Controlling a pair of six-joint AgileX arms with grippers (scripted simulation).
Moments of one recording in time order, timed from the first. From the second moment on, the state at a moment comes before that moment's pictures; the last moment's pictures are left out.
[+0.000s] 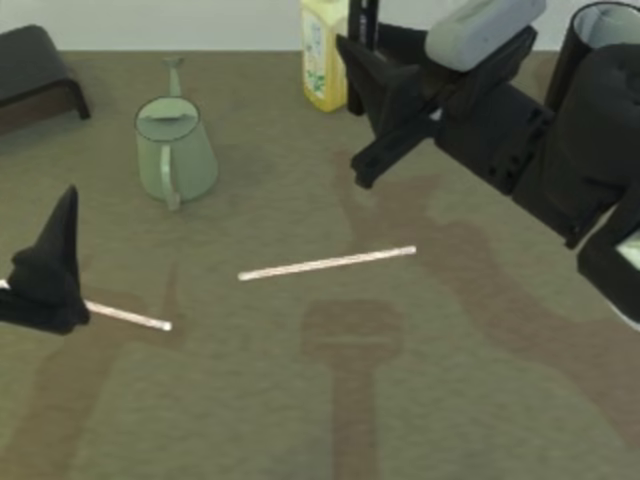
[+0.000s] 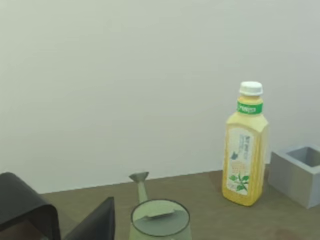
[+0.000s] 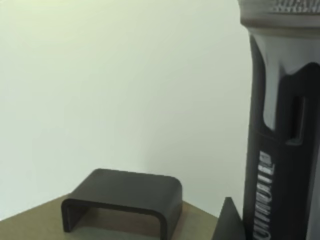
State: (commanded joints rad) left arm -0.23 0.38 0.23 0.17 0.05 0.01; right arm 0.63 1.55 0.80 0.83 -0.15 0.04
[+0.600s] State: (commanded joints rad) left arm -0.58 1.05 0.62 0.46 0.12 0.03; right arm 0.63 1.55 0.80 0.83 -0.15 0.04
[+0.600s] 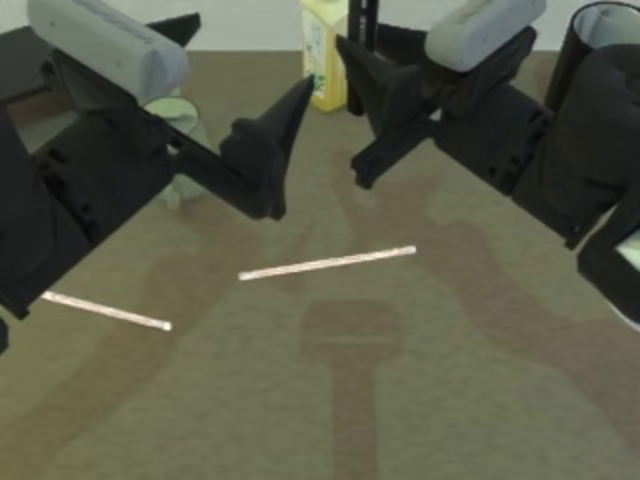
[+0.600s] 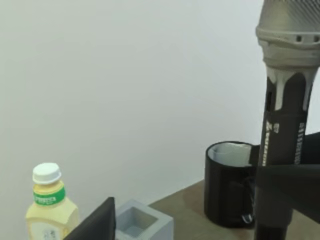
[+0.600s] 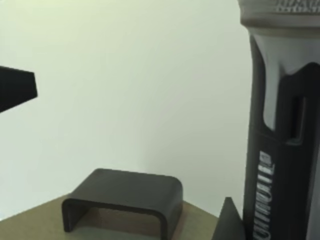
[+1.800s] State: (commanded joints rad) left arm -0.66 1.52 0.98 0.58 0.09 0.03; right arm 0.63 1.55 0.80 0.83 -0.15 0.04
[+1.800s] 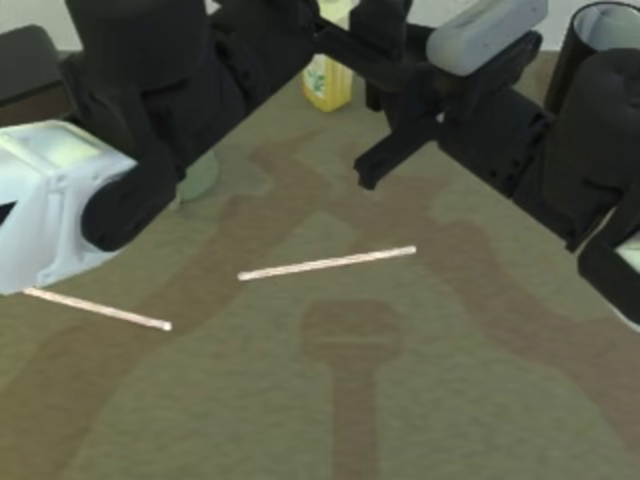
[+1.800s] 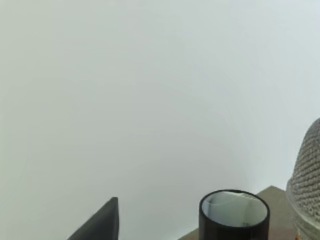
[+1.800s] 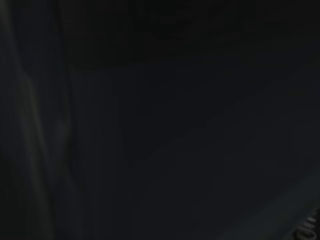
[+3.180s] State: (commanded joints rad) left arm -0.66 1.52 0.98 0.58 0.09 0.03; right arm 0.63 1.55 0.80 0.83 -0.15 0.04
